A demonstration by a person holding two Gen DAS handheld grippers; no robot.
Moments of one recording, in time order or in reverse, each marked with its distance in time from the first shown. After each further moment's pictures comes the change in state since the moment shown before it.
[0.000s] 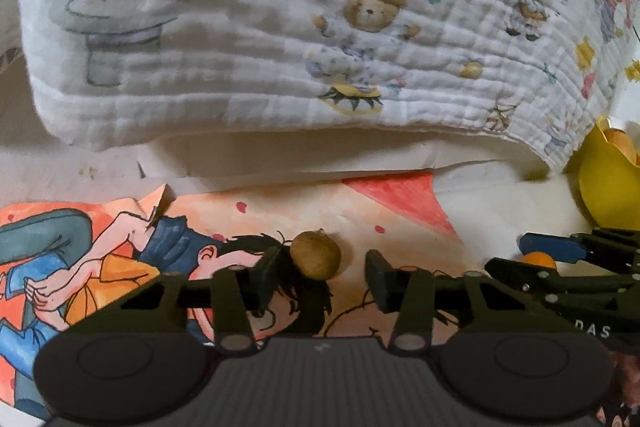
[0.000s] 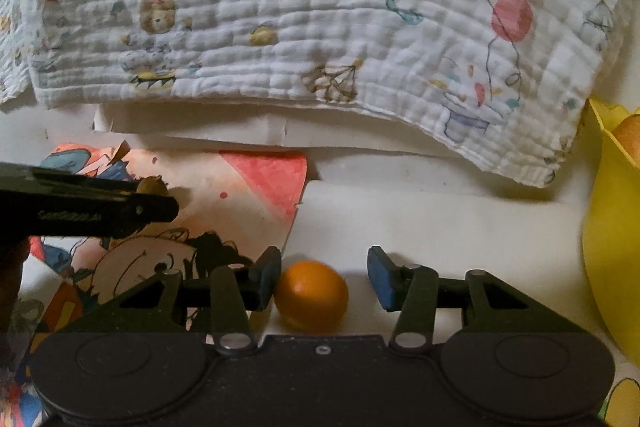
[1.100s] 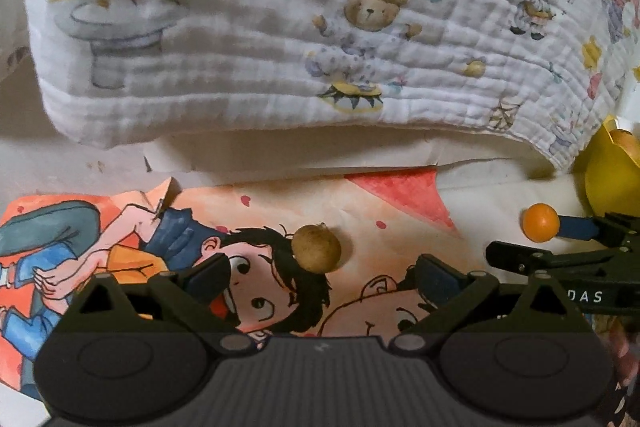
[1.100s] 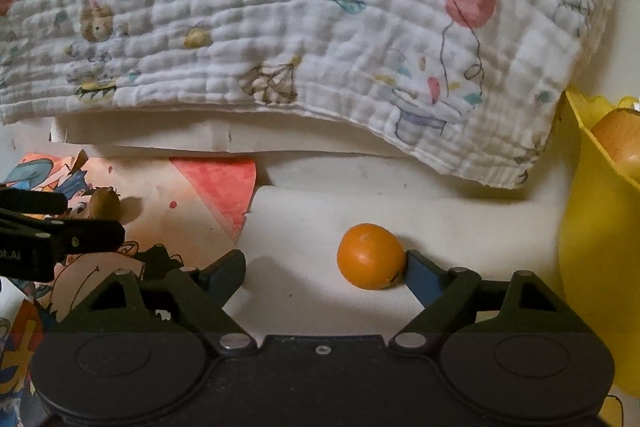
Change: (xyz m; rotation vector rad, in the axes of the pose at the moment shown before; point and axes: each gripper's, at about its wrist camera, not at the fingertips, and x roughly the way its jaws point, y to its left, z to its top) left arm -0.004 -0.003 0.001 -0.021 0.027 0.036; right arm 0.008 -0.023 0.009 0.050 0.032 -0.068
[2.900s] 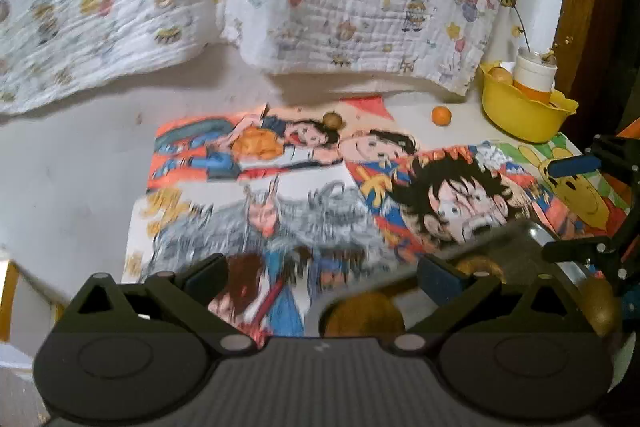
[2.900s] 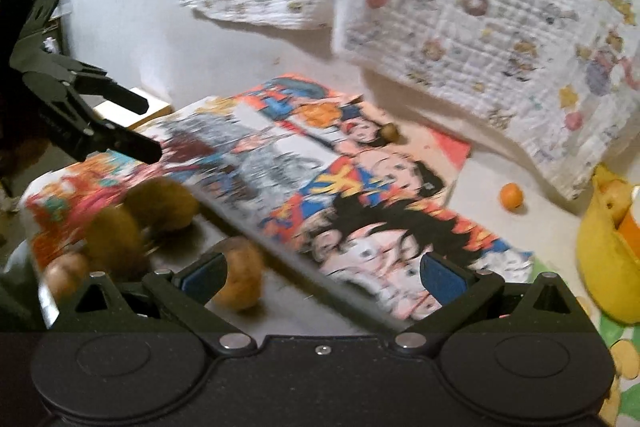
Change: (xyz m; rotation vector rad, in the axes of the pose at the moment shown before) left arm -0.273 0.034 -0.110 0.111 0.024 -0.022; right arm -0.250 0.077 -0.082 -0.410 0.025 0.324
